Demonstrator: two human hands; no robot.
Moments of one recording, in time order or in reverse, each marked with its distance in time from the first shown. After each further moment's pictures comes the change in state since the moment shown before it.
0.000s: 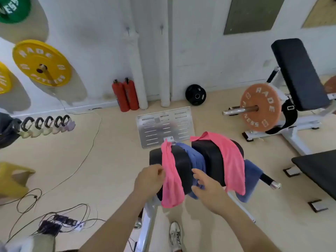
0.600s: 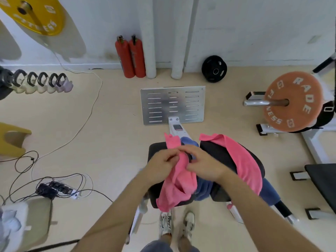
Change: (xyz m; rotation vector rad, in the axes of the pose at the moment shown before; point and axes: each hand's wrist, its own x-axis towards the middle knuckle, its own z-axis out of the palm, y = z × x) left_hand 0.137 0.018 -0.016 -0.631 -0.231 0.071; right_hand 0.208 -0.051 -0.042 -0.066 -0.387 -0.156
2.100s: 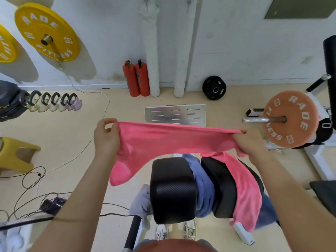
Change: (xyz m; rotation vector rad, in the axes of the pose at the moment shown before) left_hand -0.006 0.053 -0.140 -0.228 0.972 -0.151; right_hand -0.014 -0.024 -0.131 0.174 0.747 0.372
